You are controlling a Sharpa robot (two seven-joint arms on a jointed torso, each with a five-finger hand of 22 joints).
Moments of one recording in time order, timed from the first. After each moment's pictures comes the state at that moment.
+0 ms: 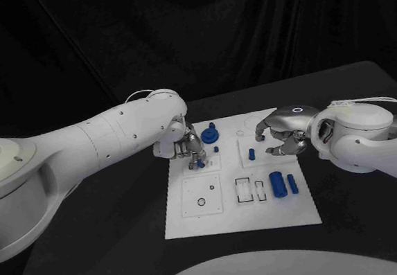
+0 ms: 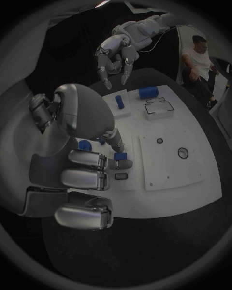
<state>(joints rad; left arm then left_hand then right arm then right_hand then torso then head) 1.29 -0.37 -0.21 0.95 -0.81 0.55 -0.65 0.93 0.06 0.44 0.08 0.25 0.89 0.07 0.37 0.89 1.46 0.01 1.56 1.31 1.47 -0.05 1.56 1.31 0.01 1.47 0.06 1.49 1.29 1.26 -0.85 -0.21 1.65 -1.61 -0.11 -0.20 1.44 -0.12 0.32 0.15 0.43 0.61 0.16 0.43 0.34 1.47 0.07 1.53 1.31 1.47 0.00 1.48 1.29 0.12 1.32 0.11 1.04 1.30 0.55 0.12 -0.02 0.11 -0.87</state>
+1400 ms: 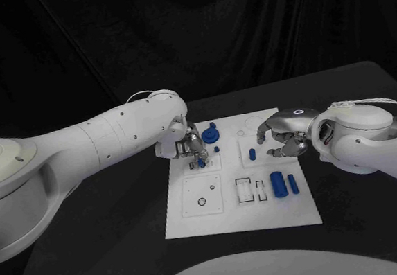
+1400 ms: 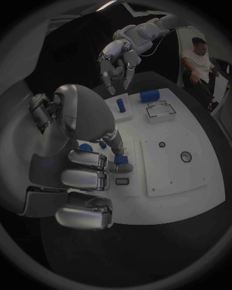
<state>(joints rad) 1.28 -0.37 -0.21 0.95 -0.81 0.53 -0.60 1.00 0.06 0.47 0.02 0.41 0.91 0.11 0.31 0.95 1.46 0.01 1.56 1.31 1.47 -0.05 1.56 1.31 0.01 1.47 0.07 1.48 1.29 1.26 -0.85 -0.21 1.64 -1.57 -0.09 -0.21 1.45 -0.11 0.33 0.14 0.44 0.61 0.16 0.43 0.34 1.47 0.07 1.53 1.31 1.47 0.00 1.48 1.29 0.12 1.32 0.11 1.02 1.30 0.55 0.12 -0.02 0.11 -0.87</state>
